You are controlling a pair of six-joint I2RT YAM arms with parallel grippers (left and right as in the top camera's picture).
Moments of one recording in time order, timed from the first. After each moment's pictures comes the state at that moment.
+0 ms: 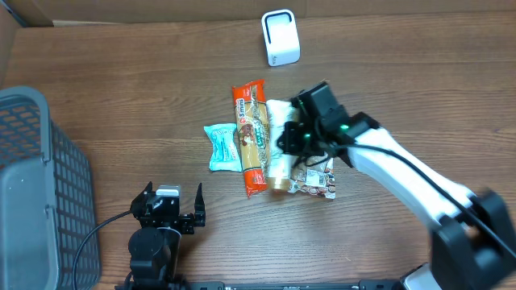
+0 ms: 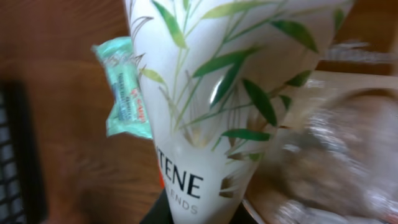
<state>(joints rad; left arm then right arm) -0.04 0.02 0.14 -0.46 -0.06 0.06 0.54 1.65 1.21 -0.60 -0.27 0.61</state>
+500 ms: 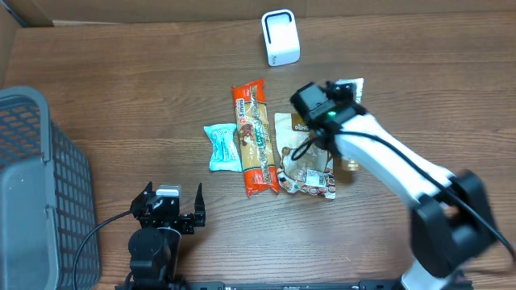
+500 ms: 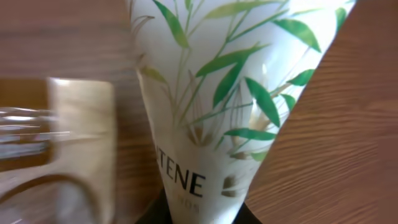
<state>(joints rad) -0.04 0.02 0.14 -0.46 -0.06 0.06 0.56 1.85 1.35 -0.92 0.69 0.51</state>
